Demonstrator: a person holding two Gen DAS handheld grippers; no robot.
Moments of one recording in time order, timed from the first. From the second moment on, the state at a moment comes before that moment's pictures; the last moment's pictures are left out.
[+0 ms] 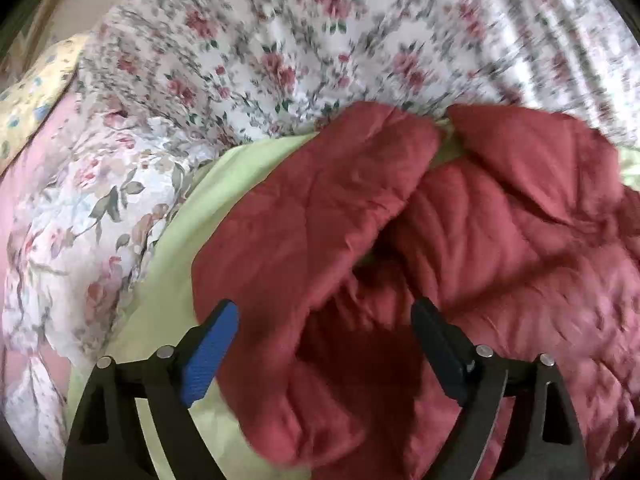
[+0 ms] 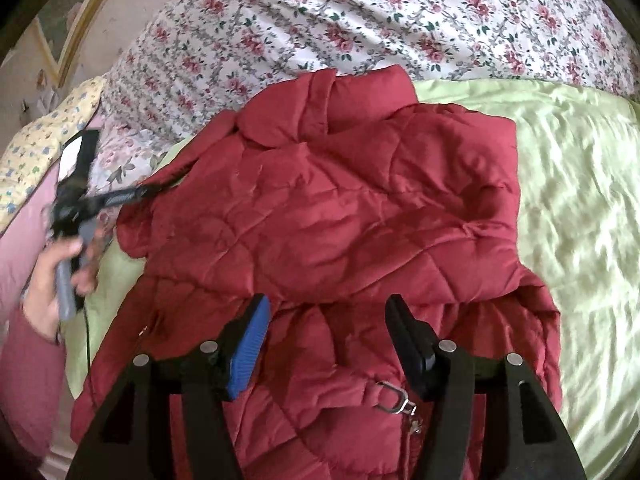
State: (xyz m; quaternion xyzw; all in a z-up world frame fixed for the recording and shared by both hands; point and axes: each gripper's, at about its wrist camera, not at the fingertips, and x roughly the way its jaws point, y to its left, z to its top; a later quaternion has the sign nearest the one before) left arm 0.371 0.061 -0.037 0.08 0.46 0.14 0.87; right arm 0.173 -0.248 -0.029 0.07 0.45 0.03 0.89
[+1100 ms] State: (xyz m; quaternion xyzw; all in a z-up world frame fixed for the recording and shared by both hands) left arm 0.300 0.039 -0.006 -0.16 0.36 -0.06 0.92; right arm 0.163 -0.257 -0.025 0.11 0.44 0.02 0.89
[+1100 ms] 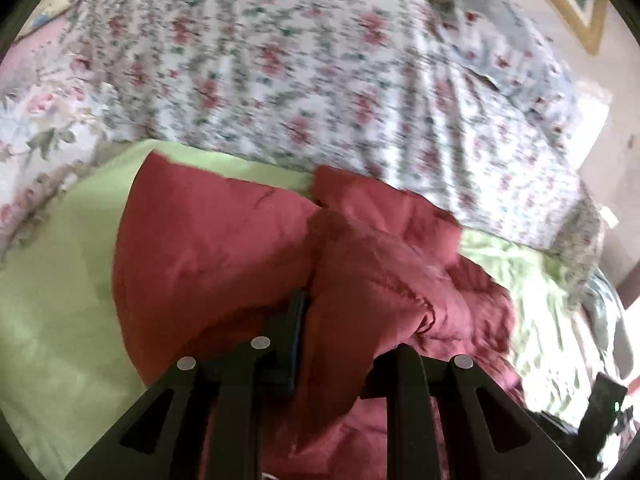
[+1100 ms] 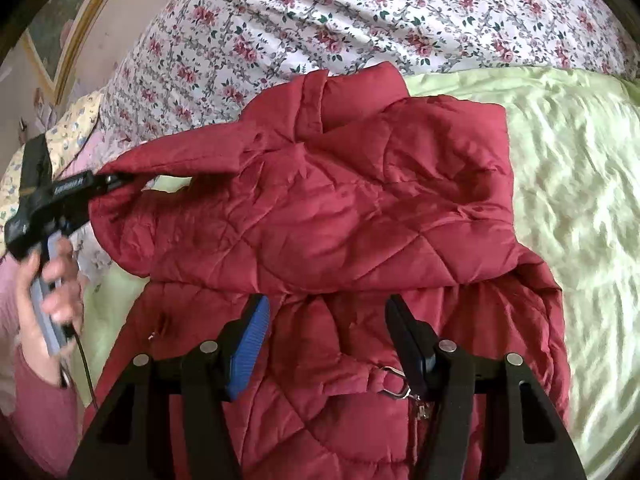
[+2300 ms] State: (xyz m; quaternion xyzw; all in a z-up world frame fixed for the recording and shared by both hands) left arm 0.262 0.018 -0.029 -0.07 0.40 -0.09 0.91; right arm 0.218 -0.315 -0.009 0.19 0.39 -0.04 0.90
